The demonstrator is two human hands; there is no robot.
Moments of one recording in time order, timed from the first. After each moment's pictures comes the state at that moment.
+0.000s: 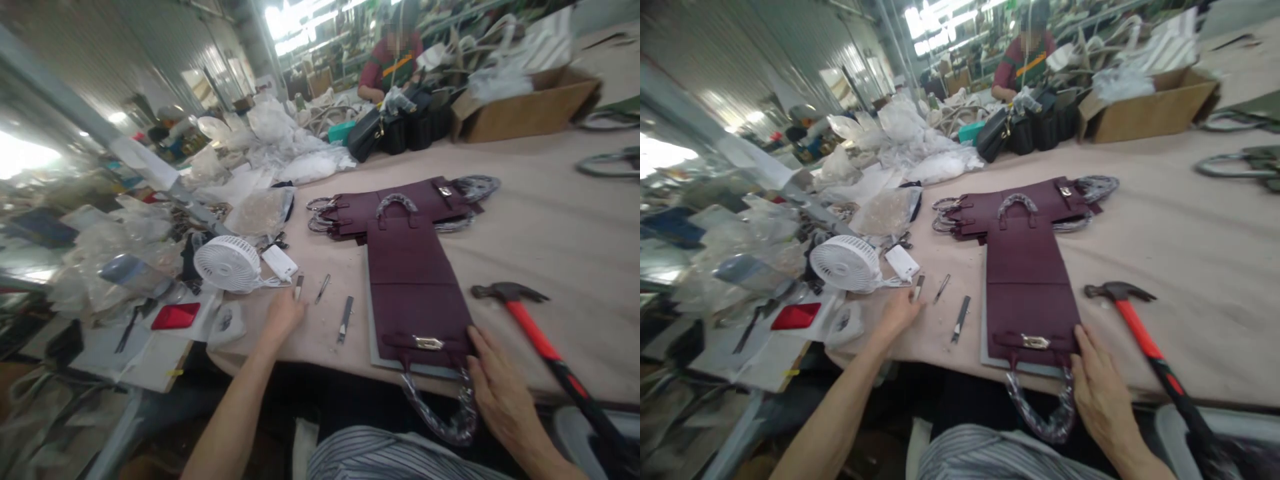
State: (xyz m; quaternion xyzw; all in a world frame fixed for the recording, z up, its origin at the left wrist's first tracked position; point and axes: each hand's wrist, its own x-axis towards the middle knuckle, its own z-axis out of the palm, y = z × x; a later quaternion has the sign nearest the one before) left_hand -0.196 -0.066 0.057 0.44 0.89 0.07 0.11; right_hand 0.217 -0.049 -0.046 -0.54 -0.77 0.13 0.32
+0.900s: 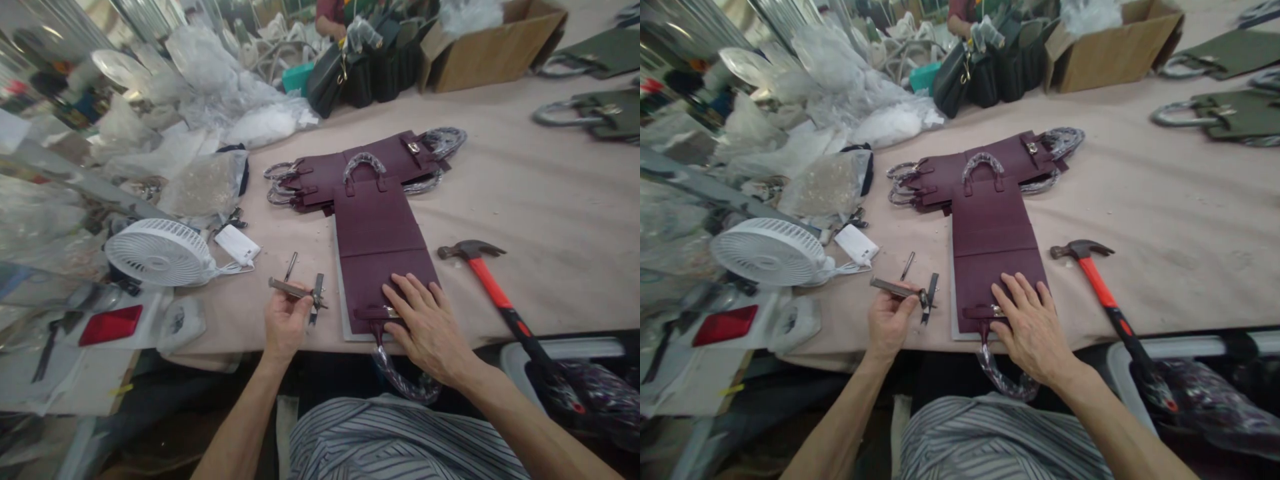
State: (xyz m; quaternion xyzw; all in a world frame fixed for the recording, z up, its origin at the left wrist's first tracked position) left_hand -0.102 -0.096 0.034 0.42 0.63 0.59 0.28; right_hand 0.168 -0.041 0.026 -0.43 -0.90 0.05 0.10
